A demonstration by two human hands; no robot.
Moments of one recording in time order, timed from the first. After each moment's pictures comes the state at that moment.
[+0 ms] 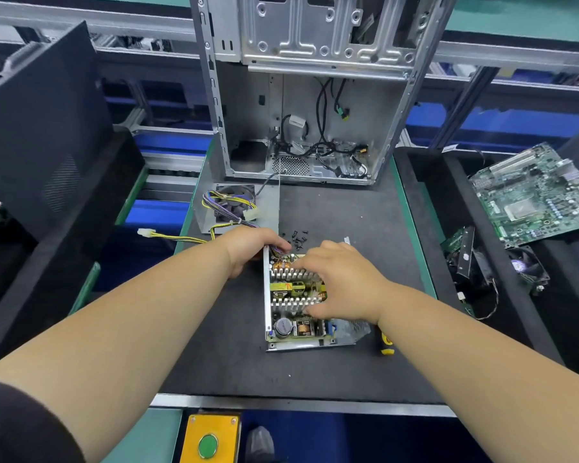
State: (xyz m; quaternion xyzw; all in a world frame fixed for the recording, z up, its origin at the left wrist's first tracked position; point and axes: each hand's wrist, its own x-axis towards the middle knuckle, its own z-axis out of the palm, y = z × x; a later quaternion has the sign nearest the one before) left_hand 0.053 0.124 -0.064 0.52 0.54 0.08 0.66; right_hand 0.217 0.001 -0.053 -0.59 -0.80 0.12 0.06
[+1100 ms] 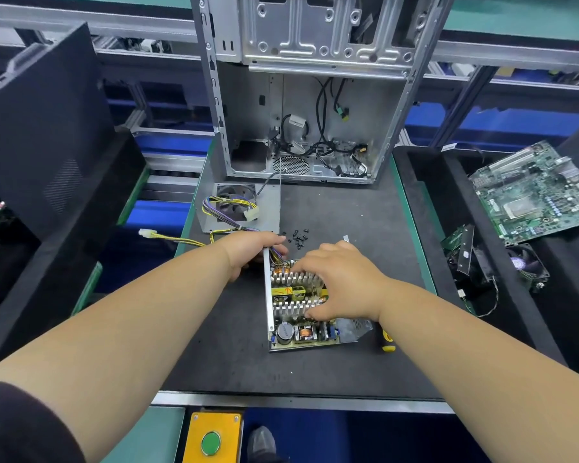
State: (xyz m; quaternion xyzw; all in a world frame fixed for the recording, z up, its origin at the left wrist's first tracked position) left_hand 0.046 0.123 -0.069 0.56 0.54 0.02 0.63; right_hand 0.217 0.002 -0.053 -0.60 -0.79 0.13 0.01
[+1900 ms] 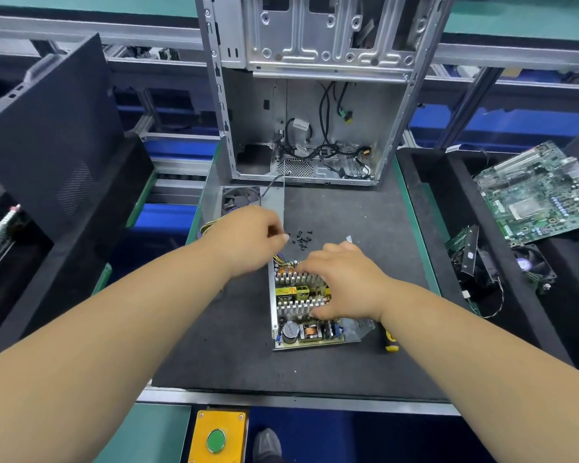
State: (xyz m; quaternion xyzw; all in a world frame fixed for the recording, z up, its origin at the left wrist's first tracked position) left_hand 0.035 0.104 -0.006 0.87 0.45 0.05 0.20; right_hand 0.219 0.001 -0.057 -0.58 -0.81 0.10 0.00
